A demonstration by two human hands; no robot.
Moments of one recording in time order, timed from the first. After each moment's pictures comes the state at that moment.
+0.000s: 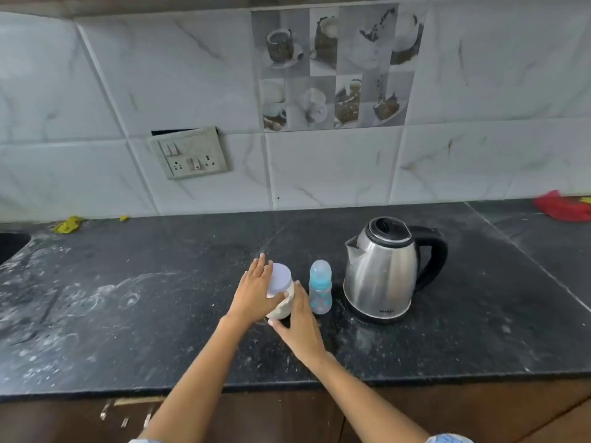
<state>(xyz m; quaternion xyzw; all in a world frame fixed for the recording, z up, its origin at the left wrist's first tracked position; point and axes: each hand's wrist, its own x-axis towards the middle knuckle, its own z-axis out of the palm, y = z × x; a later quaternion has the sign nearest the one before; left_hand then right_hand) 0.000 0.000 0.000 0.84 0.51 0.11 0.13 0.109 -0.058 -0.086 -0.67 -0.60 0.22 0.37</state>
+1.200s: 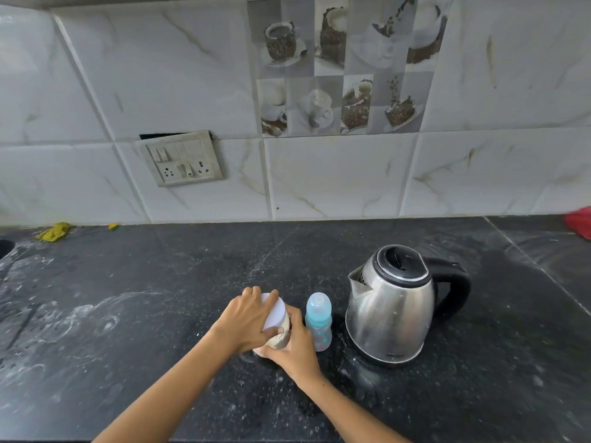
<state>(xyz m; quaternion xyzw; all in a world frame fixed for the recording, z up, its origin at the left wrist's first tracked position) 0.013 0.039 0.002 0.89 0.44 -0.09 -0.07 0.131 -0.015 -0.096 -0.62 -0.52 0.36 0.46</state>
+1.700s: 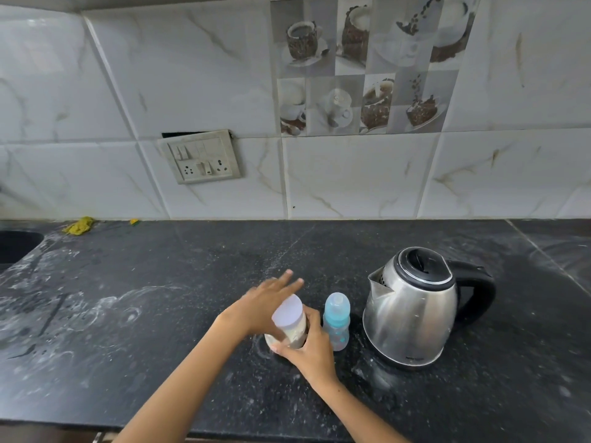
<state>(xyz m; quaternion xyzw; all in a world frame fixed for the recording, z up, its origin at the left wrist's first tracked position) 0.007 0.046 0.035 0.87 0.46 -0.13 0.13 0.124 -0.020 -0.093 -0.67 -0.52 0.30 0.44</state>
